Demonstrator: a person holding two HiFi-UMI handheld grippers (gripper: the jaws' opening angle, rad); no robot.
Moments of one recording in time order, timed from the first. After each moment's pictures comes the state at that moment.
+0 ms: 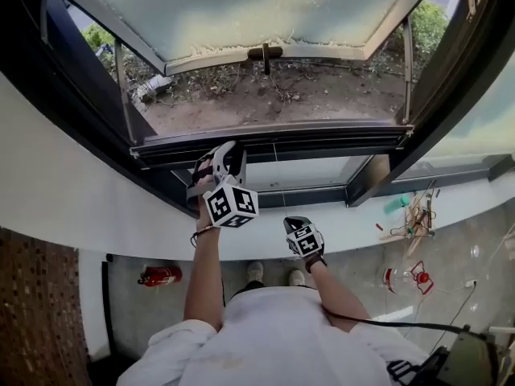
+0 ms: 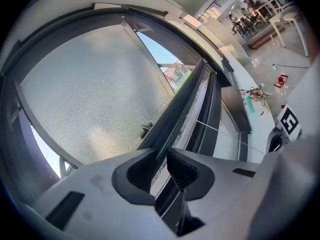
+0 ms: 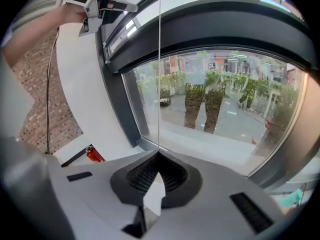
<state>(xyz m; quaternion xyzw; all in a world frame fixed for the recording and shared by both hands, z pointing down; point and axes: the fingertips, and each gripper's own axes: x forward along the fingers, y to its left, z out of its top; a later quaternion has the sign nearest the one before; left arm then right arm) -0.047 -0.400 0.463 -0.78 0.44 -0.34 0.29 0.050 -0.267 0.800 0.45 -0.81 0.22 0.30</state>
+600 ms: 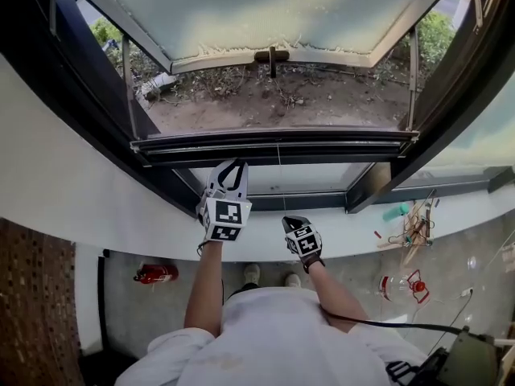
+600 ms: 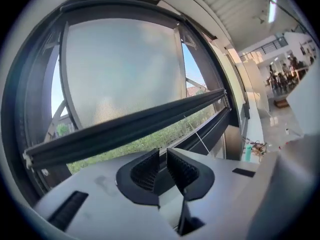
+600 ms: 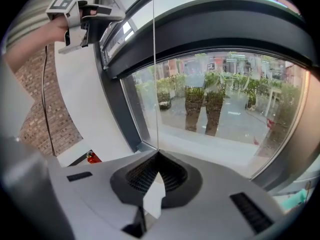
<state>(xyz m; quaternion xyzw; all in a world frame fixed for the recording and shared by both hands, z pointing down) -0.062 -0.375 0.485 -0.86 0.48 -0.17 0.08 0.049 -0.283 0.791 0.45 -0.82 0.22 0.28</state>
